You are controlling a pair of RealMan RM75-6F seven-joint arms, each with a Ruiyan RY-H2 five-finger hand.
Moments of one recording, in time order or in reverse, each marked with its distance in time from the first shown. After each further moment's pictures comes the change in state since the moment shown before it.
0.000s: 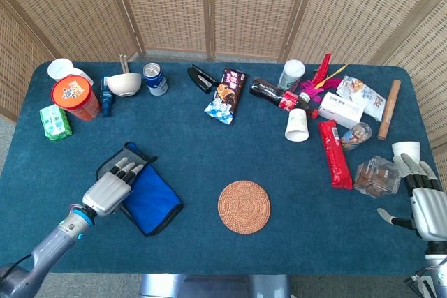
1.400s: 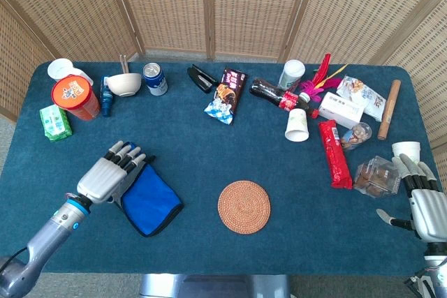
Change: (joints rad) left arm 0.017 0.034 -0.097 0.023 0.050 0.049 -0.110; right arm -0.003 0.001 -0.004 -0.006 -0.011 0.007 0.000
